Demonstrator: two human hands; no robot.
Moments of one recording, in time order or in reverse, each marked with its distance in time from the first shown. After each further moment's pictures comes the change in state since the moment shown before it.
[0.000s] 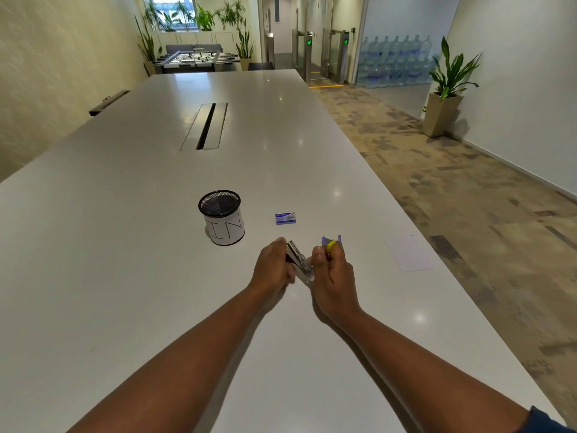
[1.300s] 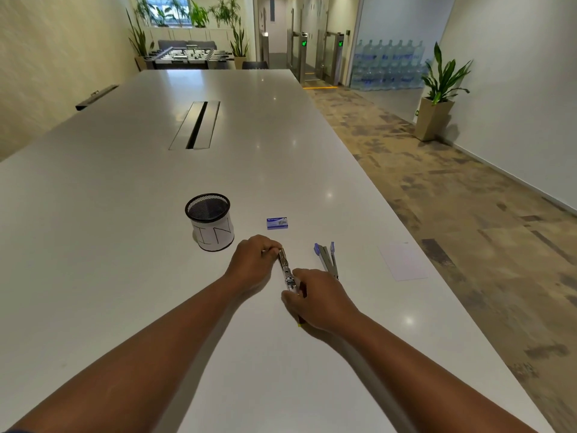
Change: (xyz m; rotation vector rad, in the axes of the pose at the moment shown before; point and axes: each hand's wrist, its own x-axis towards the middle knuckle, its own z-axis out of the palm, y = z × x) left_hand 0.046 0.010 -0.035 0.943 -0.022 0.389; right_hand 0.013 -0.017 -0.012 -0.596 -0.542 0.047
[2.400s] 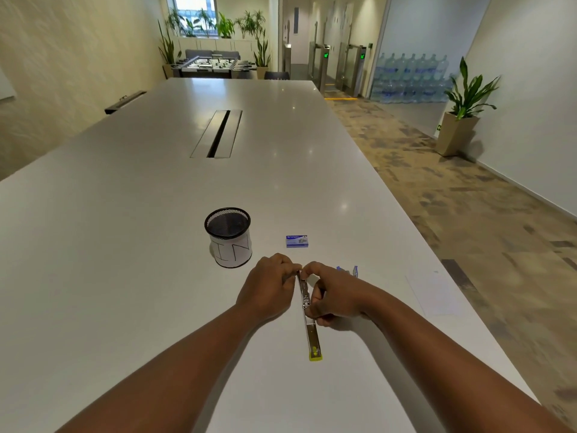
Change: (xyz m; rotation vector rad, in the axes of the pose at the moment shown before) left_hand 0.000 -0.023 0.014 0.157 0.072 0.161; right_hand 0.066 0.012 -0.035 0.178 -0.464 0.049
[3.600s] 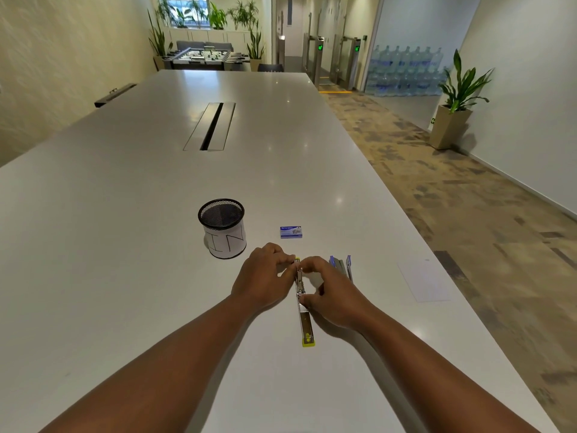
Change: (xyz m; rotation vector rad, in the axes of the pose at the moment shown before) left_hand -0.005 0.010 -0.005 -0.040 0.024 -0.048; right_hand -0.013 0.015 0.037 0.100 0.333 -0.119
